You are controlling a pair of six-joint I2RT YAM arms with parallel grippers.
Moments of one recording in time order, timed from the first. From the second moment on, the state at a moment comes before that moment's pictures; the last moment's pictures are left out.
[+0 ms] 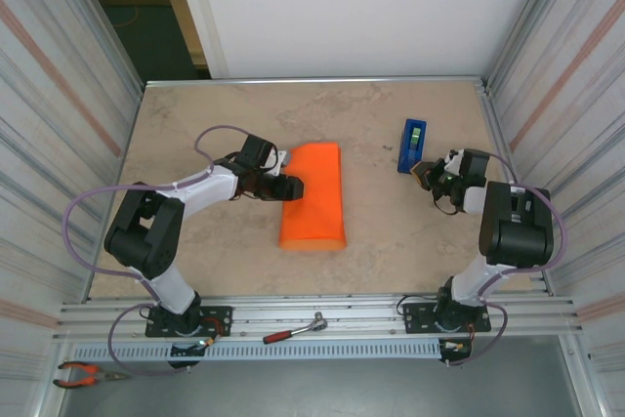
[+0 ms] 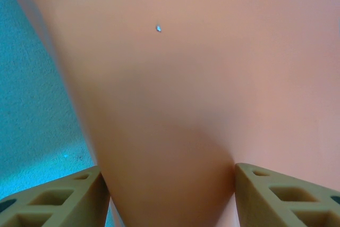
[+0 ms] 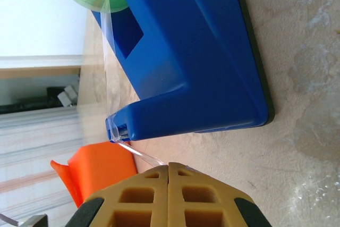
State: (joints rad) left arm -0.49 1.69 0.99 -0.34 0.39 -0.36; right arm -0.20 1.67 0.61 0.35 -0.71 0.91
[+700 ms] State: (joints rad) left arm -0.49 1.69 0.99 -0.34 0.39 -0.36; right arm -0.20 1.69 0.59 0.43 -0.74 0.96
